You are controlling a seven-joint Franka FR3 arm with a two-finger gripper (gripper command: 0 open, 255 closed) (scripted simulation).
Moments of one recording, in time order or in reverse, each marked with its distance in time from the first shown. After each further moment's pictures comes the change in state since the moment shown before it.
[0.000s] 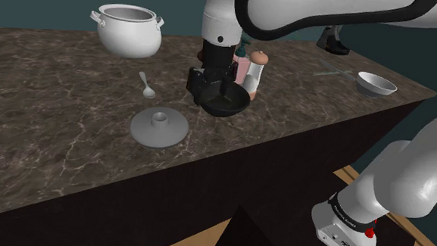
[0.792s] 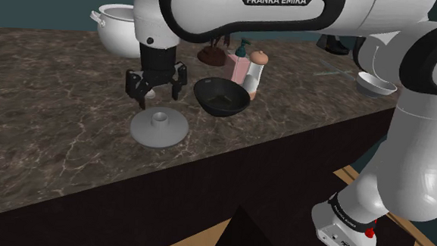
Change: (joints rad) arm 0.173 0.440 0.042 0.489 -0.199 -0.080 0.225
